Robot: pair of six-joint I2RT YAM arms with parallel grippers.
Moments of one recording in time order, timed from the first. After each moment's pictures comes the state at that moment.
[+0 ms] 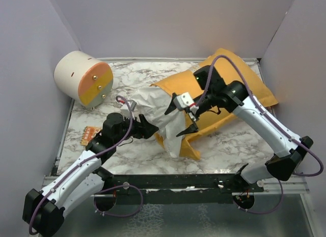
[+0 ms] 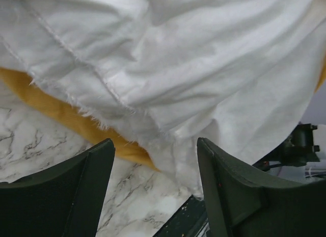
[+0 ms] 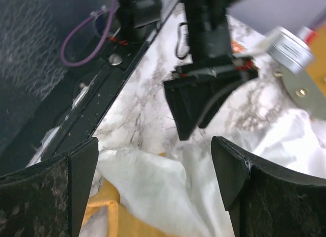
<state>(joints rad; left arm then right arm) -0.55 0.77 0.49 -0.04 0.30 -0.63 0.69 1.43 1.61 -1.00 -1.06 -1.00</state>
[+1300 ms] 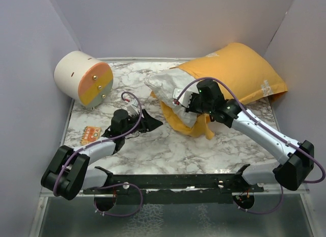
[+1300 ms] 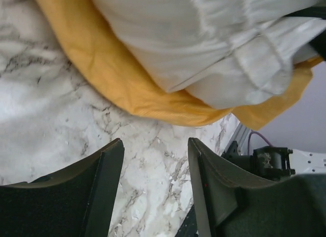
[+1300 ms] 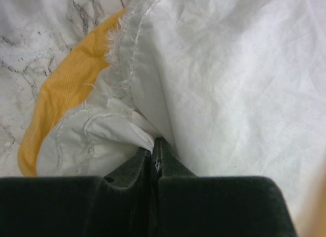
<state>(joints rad) -0.43 1.25 0.38 0.60 0.51 -0.82 0.70 1.31 1.15 -0.47 0.01 -0.80</state>
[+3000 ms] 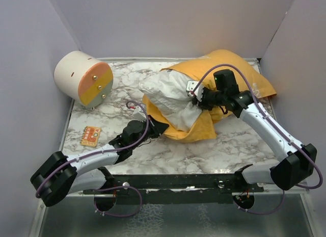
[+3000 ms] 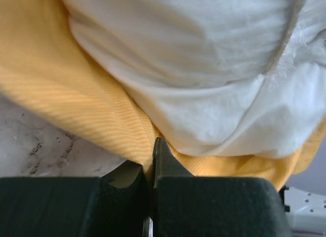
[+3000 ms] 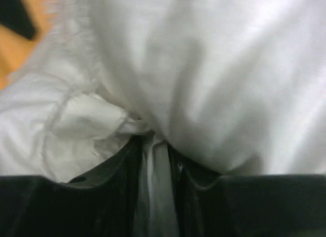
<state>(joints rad) -0.81 1.11 0.36 0.55 -0.10 -0.99 0.46 1.32 1.19 -0.54 -0.34 -0.82</state>
